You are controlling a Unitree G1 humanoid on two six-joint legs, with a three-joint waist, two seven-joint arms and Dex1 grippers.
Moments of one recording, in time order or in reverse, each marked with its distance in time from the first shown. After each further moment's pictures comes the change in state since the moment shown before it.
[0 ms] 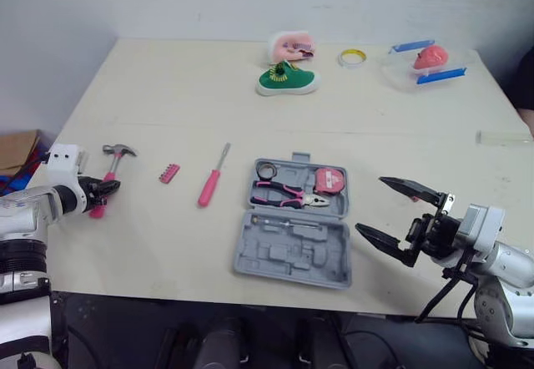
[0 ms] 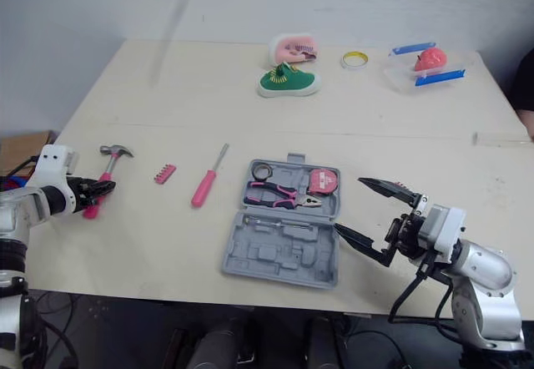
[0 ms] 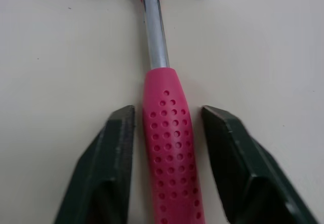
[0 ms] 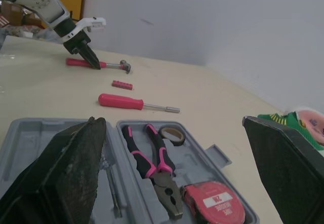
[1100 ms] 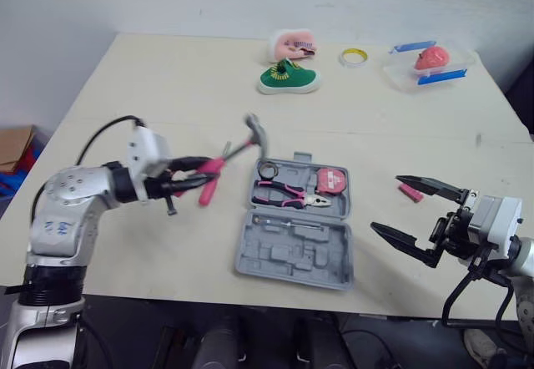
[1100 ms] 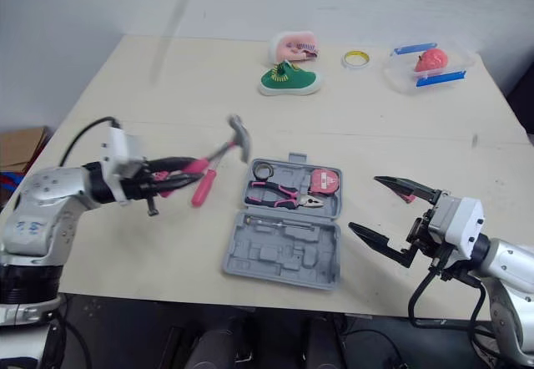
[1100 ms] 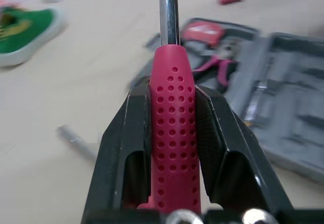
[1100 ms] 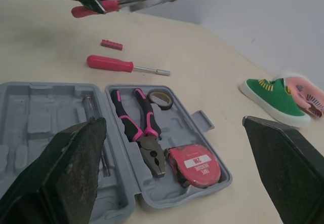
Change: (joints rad) left arm 0.127 -0.112 -0.184 -0.779 -0.196 -0.341 -0.491; right arm 0.061 -0.132 -0.104 -0.148 -0.012 0.188 -0.092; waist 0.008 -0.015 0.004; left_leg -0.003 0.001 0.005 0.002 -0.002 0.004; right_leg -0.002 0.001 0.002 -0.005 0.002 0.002
